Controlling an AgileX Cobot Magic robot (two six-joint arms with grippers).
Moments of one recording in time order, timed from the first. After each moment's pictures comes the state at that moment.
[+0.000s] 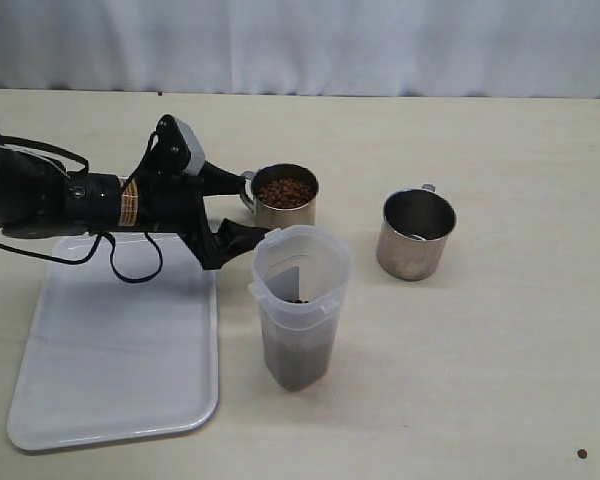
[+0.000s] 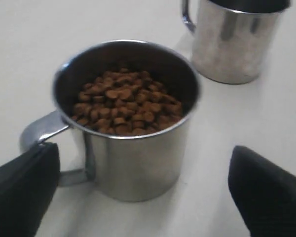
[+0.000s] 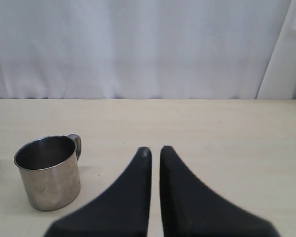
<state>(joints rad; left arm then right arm) -0.23 2.15 -0.99 1.19 -0.85 -0.52 -0.03 0.00 0.00 -0.09 0.21 0.05</state>
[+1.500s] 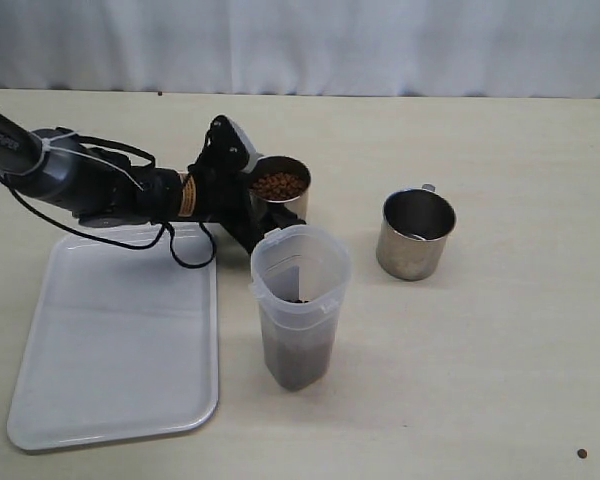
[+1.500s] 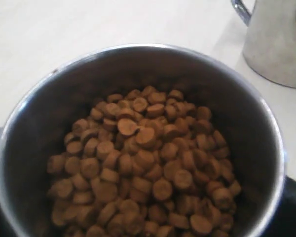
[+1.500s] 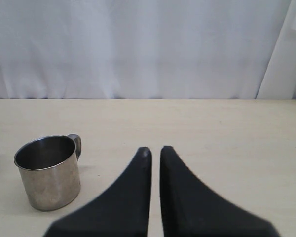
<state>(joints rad) -0.34 2.29 -1.20 1.10 -0.69 -0.50 -0.03 0.00 0.00 -0.09 0.21 0.05</state>
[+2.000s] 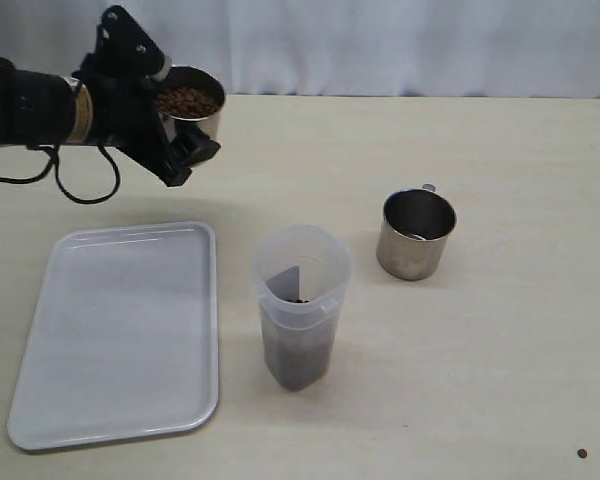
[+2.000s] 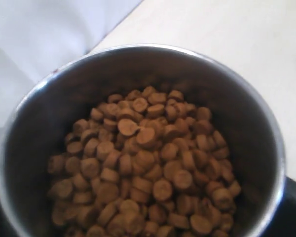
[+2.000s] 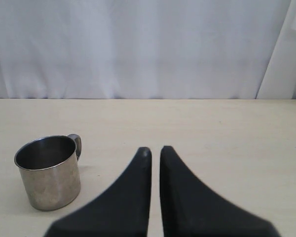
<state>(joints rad) -0.26 1.78 -1.00 1.38 -0.33 -0.78 -0.03 0.00 0.00 -0.09 0.21 0.05</state>
